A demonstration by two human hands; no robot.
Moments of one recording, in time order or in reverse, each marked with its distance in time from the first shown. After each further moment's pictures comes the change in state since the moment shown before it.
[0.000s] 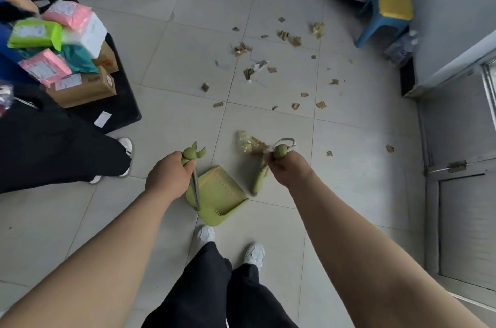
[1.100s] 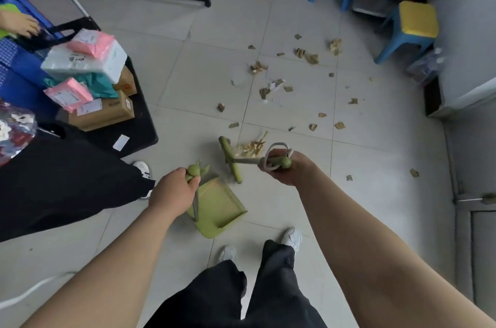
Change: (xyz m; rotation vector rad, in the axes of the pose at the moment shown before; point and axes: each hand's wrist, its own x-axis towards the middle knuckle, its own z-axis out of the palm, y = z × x) left_hand 0.088 -0.003 -0.057 0.033 -0.025 -0.035; right_hand 0.050 -0.049 0.112 -0.254 -0.289 0.235
